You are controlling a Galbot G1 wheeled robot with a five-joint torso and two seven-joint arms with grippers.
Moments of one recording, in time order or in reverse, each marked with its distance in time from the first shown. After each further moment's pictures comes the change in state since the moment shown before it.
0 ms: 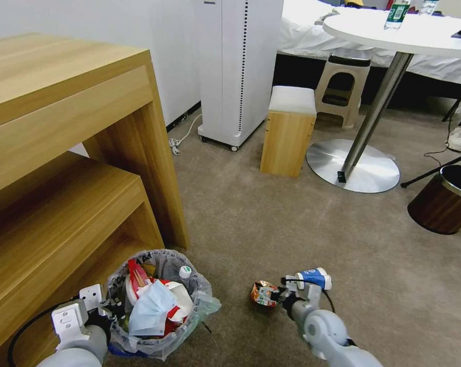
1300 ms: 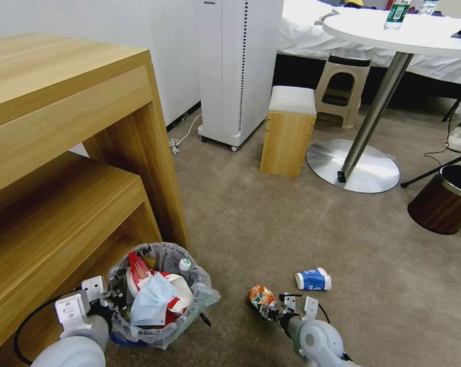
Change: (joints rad) left arm -0.066 0.017 0.015 0.048 -0.021 0.000 0.004; right arm -0.076 -0.005 0.038 0.097 0.150 -0.116 0.227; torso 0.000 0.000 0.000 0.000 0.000
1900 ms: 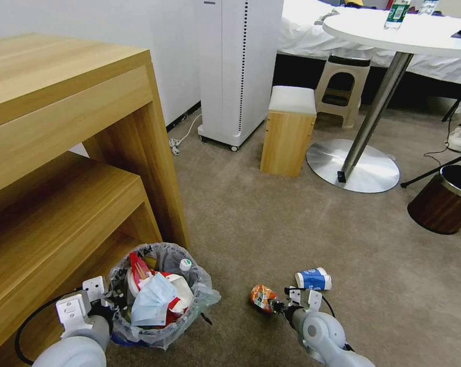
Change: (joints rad) left arm -0.004 -0.006 0.003 0.001 0.005 0.000 0.000; right arm 0.043 -0.013 0.003 -0.049 -0.033 0.002 -0.017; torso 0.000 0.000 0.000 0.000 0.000
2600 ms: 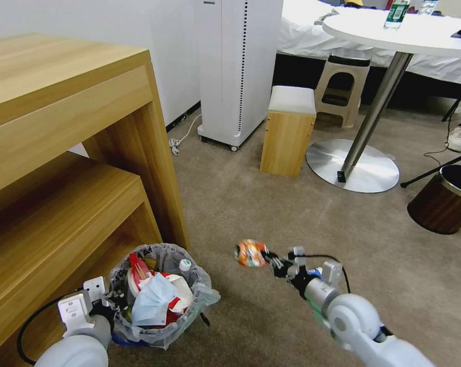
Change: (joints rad) left arm -0.007 -0.021 0.031 0.017 0.000 0.000 -0.004; right arm -0.005 -0.264 0.030 0.469 -0.112 0.312 -0.589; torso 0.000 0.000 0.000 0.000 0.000
